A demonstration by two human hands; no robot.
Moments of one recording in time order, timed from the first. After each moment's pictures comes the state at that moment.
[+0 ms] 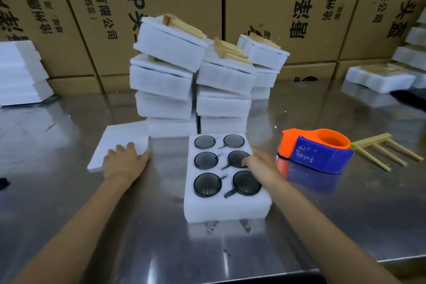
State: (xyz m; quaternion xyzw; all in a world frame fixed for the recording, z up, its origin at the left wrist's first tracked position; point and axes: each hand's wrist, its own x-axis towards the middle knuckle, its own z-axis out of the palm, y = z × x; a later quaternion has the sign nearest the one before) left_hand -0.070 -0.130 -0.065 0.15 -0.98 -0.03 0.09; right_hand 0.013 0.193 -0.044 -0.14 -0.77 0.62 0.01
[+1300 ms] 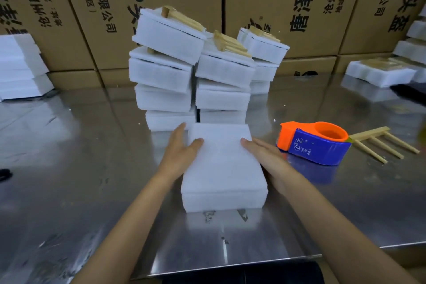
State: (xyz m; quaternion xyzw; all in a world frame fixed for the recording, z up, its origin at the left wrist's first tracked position) left_hand 0.000 -0.009 -0.024 -0.02 -0.84 -0.54 0.00; right_hand 0.031 0.211 -0.038 -0.06 -0.66 0.75 -0.04
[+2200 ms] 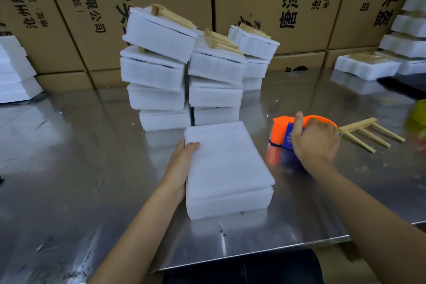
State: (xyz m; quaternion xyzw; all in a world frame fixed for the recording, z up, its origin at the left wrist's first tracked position) left_hand 0.033 0.008 -0.033 0.03 -0.62 -0.78 -0.10; right_hand 0.015 0.299 -0.038 -0.30 -0.88 0.12 0.35
